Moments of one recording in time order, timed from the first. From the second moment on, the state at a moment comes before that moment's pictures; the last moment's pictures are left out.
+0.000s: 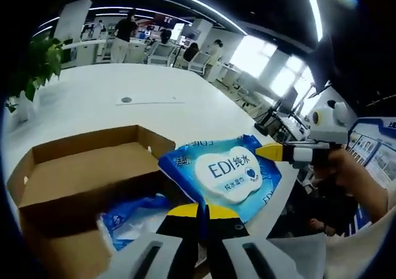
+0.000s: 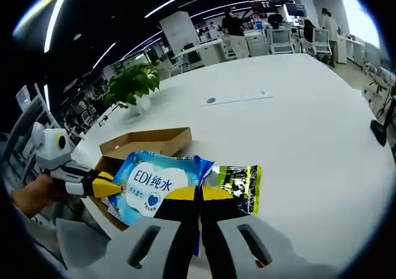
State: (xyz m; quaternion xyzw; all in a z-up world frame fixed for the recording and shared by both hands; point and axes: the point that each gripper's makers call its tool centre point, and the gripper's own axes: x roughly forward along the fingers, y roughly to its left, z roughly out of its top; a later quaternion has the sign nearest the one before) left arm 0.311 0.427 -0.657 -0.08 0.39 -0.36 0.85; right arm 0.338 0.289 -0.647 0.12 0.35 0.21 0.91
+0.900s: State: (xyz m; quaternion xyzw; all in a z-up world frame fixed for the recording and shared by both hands) left arm 0.332 0.376 -0.682 -0.05 0.42 -0.39 0.82; right arm 0.356 0.241 -0.676 0.12 0.37 0.17 0.90
